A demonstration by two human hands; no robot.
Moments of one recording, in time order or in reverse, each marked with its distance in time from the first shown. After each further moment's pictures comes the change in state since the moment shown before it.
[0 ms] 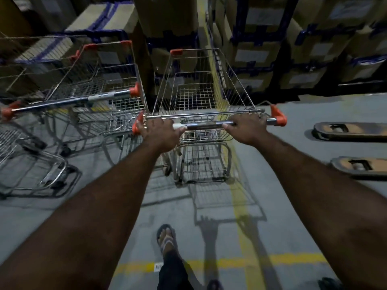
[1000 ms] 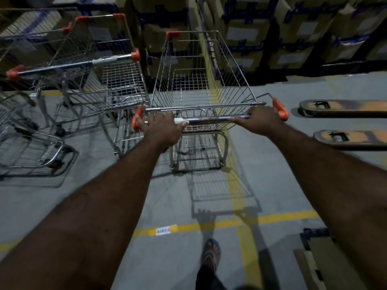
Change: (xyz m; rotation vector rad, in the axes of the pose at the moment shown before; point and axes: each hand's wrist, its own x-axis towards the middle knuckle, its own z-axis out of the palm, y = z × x) left_hand -0.141 -0.025 0.043 -0.048 -0.006 0.054; right_hand -0.142 0.021 0.028 -0.171 0.065 -0.004
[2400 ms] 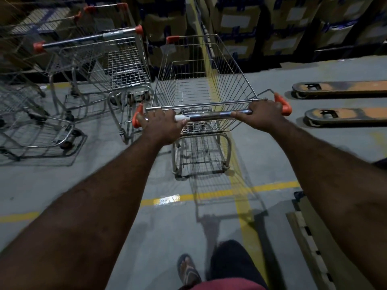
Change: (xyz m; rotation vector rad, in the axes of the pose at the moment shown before) left_hand -0.217 -0.004 0.041 0.074 0.012 0.064; right_hand -0.221 -0.003 0.020 0.096 0.100 0.000
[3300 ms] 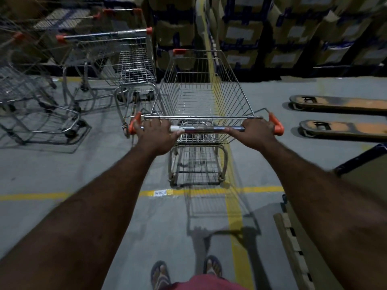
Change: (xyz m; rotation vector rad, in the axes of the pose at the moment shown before) left_hand -0.102 0.005 0.033 -0.007 0.072 -0.044; right_hand -0.111 -0.004 -0.002 -0.013 0.040 -0.043
